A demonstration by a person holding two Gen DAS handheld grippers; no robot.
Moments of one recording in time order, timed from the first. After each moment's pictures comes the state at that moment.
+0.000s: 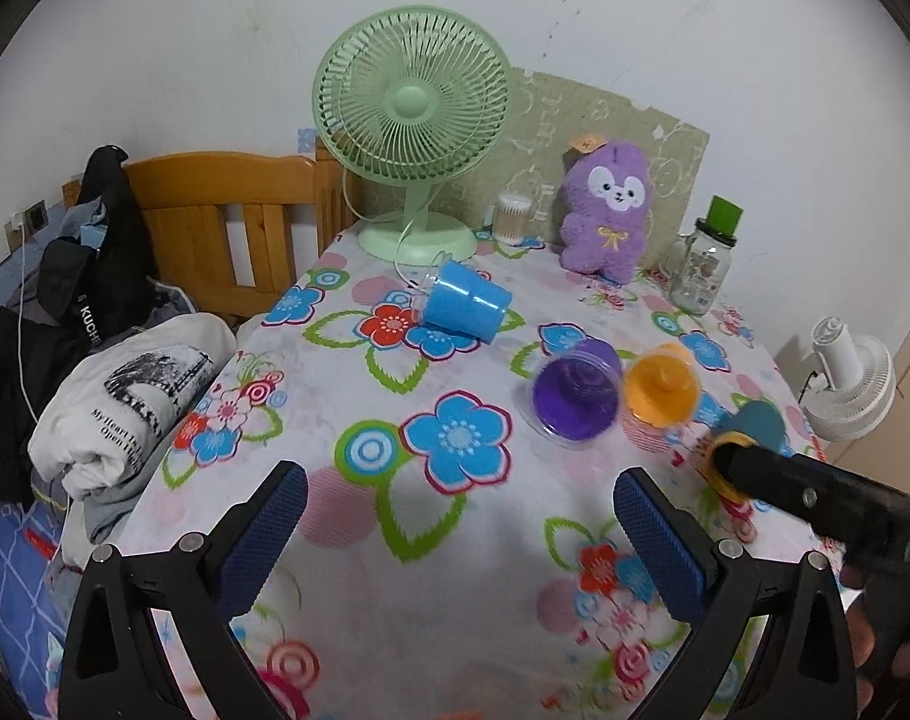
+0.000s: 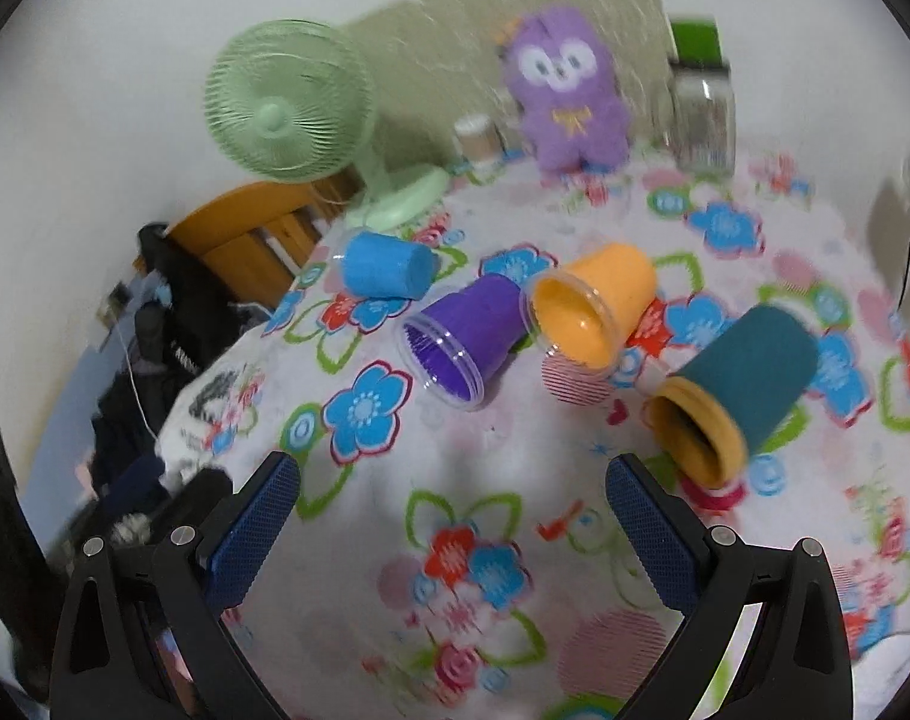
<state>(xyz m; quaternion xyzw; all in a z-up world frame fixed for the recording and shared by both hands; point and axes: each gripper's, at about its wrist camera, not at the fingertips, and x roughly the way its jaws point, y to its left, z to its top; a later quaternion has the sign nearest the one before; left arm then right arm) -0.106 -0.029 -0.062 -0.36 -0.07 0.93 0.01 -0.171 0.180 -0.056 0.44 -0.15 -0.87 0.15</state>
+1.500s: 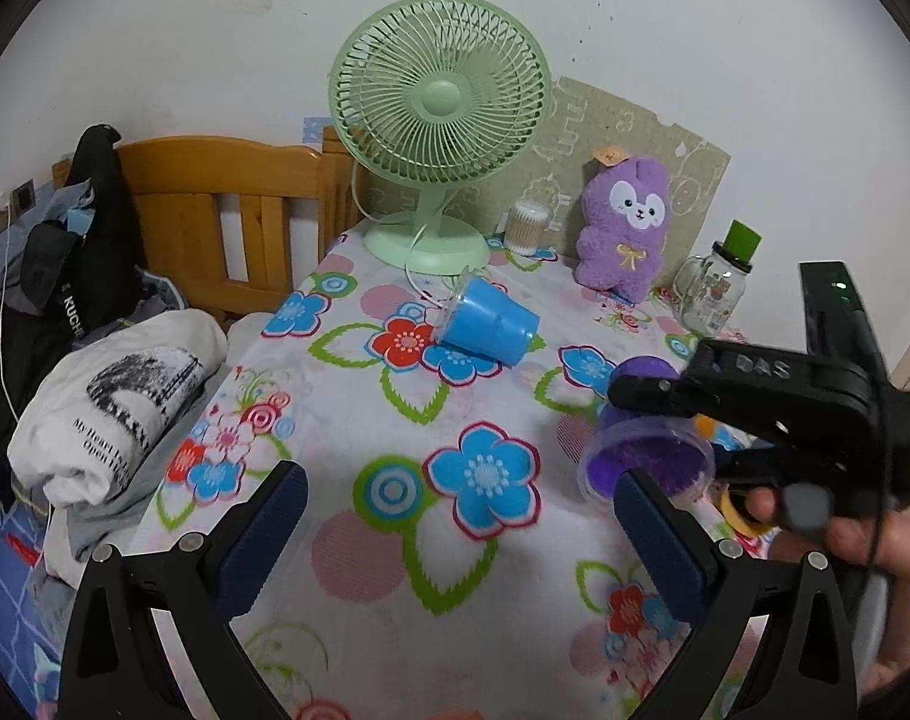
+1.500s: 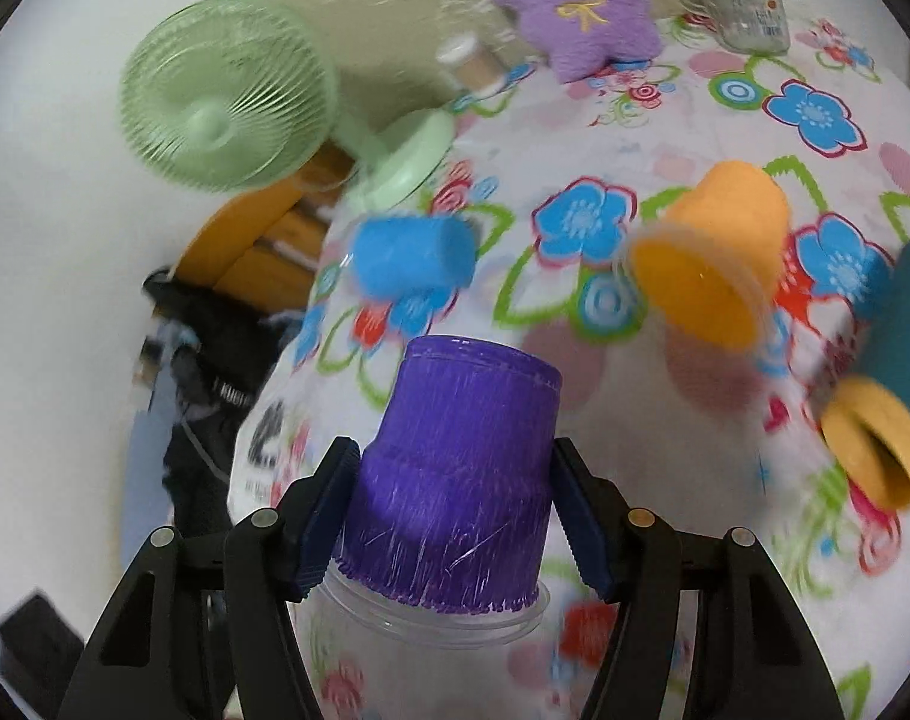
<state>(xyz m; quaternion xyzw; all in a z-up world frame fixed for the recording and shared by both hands) -0.124 -0.063 -0.059 -0.36 -0.10 0.93 0.02 -0.231 0.144 -0.081 0.51 -0.25 -0.80 0.18</state>
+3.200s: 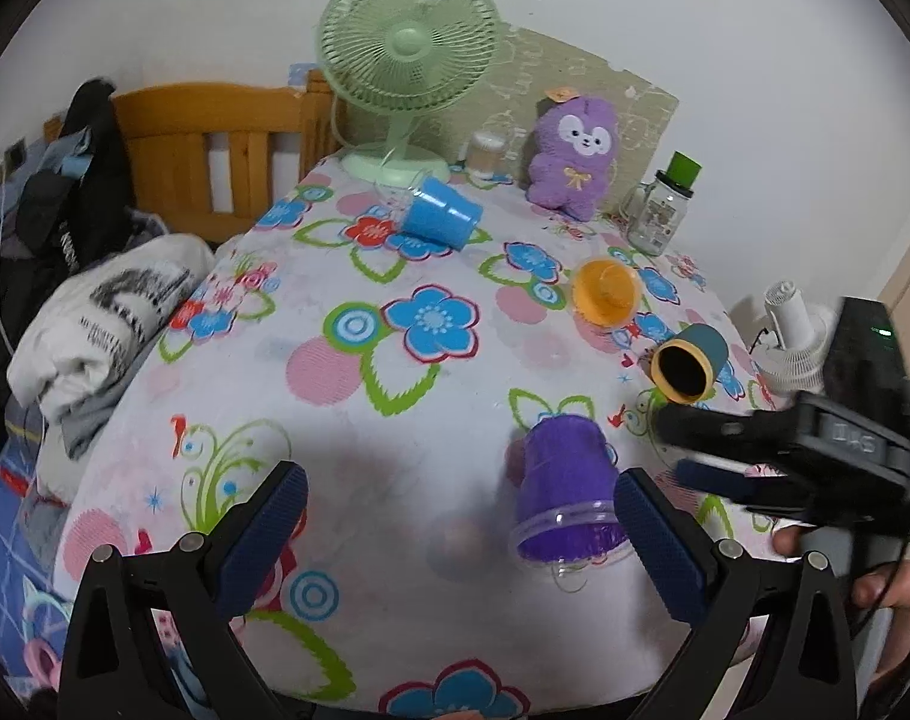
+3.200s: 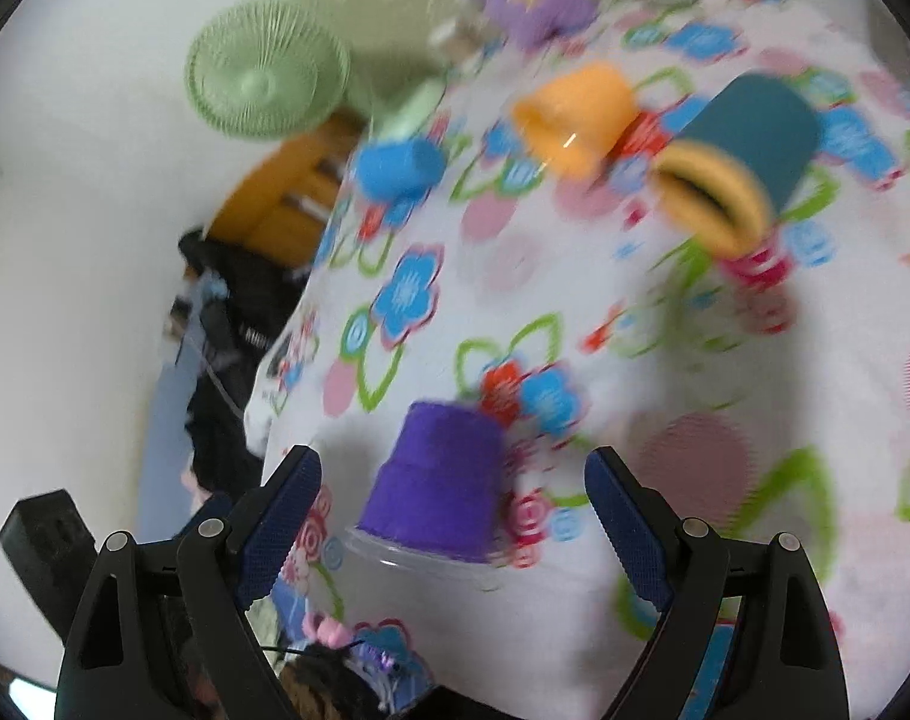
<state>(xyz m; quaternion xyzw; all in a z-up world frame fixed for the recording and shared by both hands) -0.039 -0.036 -0.064 -0.41 -0.10 0.90 0.07 -0.108 0.214 -0.088 0.50 -0.27 -0.80 0.20</state>
